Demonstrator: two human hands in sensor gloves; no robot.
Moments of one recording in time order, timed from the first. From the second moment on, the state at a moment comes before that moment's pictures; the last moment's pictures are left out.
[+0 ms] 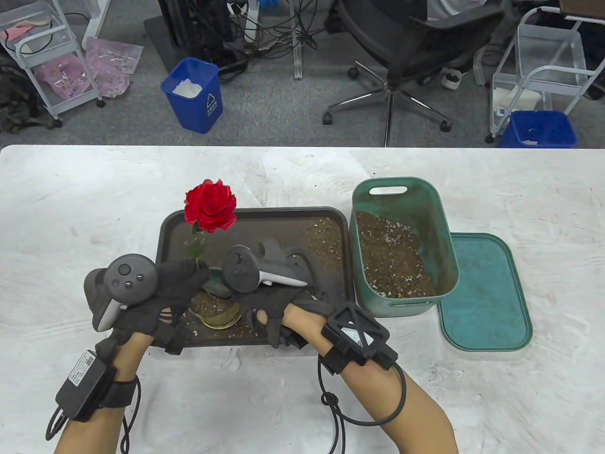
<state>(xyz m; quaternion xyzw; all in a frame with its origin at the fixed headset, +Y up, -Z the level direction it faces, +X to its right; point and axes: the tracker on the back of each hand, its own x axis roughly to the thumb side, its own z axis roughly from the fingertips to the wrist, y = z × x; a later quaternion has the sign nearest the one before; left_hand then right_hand) -0.283 -0.630 -0.254 0.06 -0.08 0.29 0.95 -0.084 -0.643 -0.289 0.28 0.23 0.92 0.12</state>
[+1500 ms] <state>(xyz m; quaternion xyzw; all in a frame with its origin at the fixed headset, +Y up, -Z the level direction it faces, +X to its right) -0.269 -0.637 -0.258 0.07 -0.08 0.27 0.96 -0.089 -0.639 -0.262 0.23 0.17 0.96 0.04</state>
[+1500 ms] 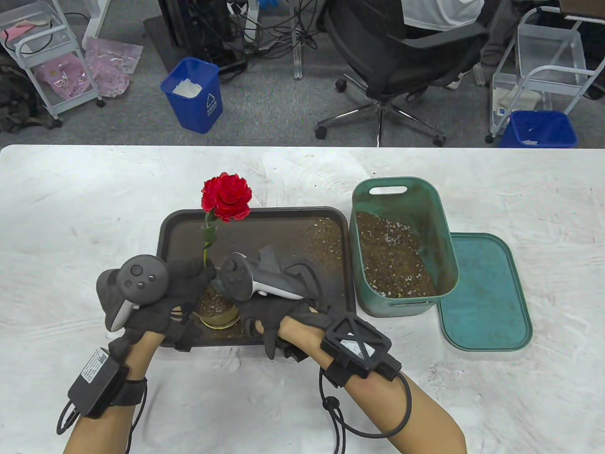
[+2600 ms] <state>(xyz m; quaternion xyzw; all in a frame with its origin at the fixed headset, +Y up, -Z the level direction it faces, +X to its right) -0.287 -0.653 -0.256 0.06 -0.05 0.30 0.95 -0.095 -0.629 -0.250 0.24 0.13 0.96 0.04</state>
